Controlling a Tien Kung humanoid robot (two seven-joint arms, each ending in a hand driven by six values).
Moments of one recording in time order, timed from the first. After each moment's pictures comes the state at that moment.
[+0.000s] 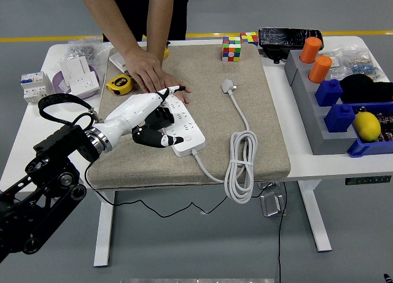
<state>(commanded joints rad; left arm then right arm) -0.38 0.26 -1.00 -1.50 2.00 -0.12 0.06 0.15 -0.31 0.30 0.45 -0.10 -0.47 -0.11</state>
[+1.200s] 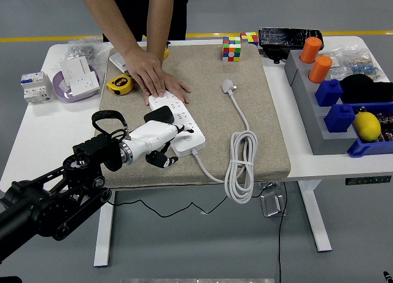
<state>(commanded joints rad) -0.53 0.22 -0.78 -1.17 2.11 -0.10 0.03 0.16 -0.31 0.30 0.45 -0.10 -0.47 -0.11</state>
